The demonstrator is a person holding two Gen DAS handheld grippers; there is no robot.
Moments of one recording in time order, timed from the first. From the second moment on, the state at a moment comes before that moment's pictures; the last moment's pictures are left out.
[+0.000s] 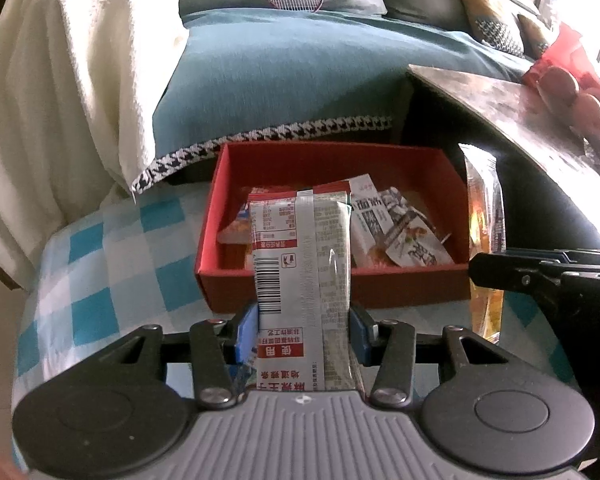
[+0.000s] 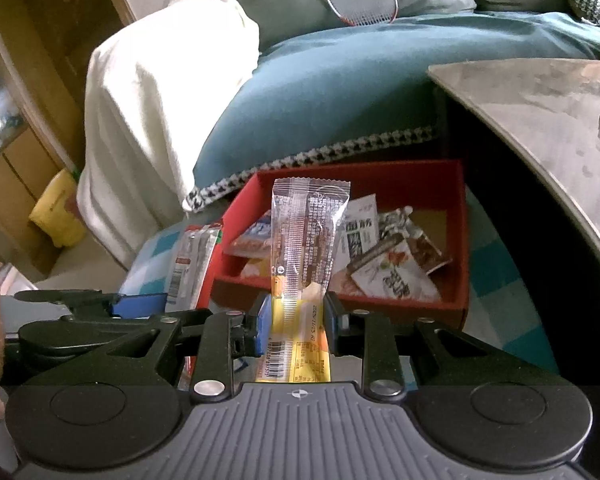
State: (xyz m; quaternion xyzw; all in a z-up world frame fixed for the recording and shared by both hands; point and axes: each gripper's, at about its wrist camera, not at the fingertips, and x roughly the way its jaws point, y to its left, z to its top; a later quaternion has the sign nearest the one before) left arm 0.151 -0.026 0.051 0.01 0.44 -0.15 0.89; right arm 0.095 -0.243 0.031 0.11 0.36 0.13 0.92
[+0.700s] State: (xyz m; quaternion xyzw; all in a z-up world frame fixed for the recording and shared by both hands) left arm 0.195 -0.043 0.060 0.02 0.42 -0.14 0.90; right arm 0.139 -0.261 0.044 0.12 0.34 0.11 0.93
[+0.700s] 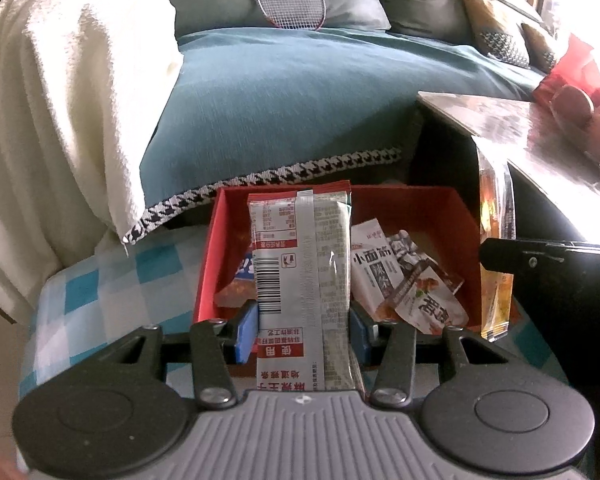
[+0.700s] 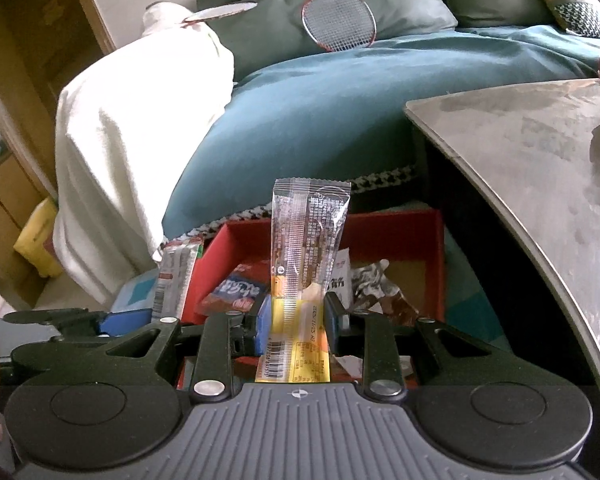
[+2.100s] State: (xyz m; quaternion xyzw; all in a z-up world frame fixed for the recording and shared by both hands) left arm 0.268 -0.079 0.012 0.04 0.46 -0.13 0.88; right arm 0.215 -0.262 -0.007 0.08 0.42 0.07 0.90
